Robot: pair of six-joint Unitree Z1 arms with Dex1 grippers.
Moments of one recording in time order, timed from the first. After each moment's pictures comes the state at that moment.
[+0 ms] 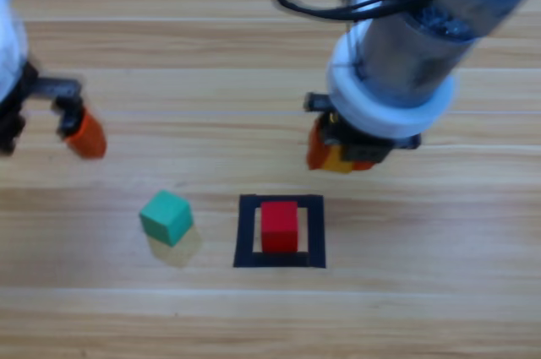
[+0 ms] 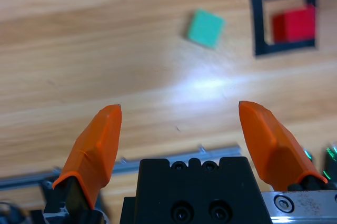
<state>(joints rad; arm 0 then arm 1) -0.94 1.49 -1.30 0.96 0.27 -0.76 1.00 2.05 -1.71 0.93 -0.09 0.90</state>
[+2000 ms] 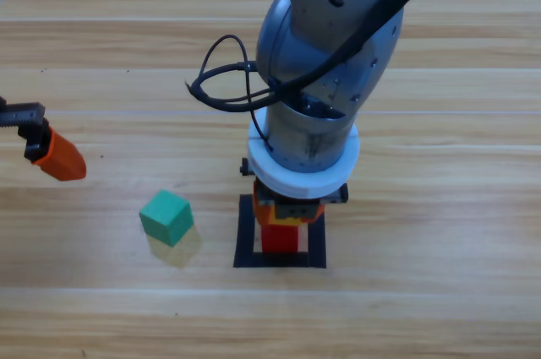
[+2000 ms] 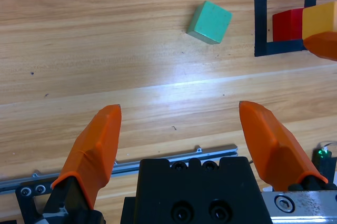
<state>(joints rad) -0.82 1.37 -1.09 0.79 0.14 -0.72 1.09 2.29 -1.91 1.01 -0.10 0.96</state>
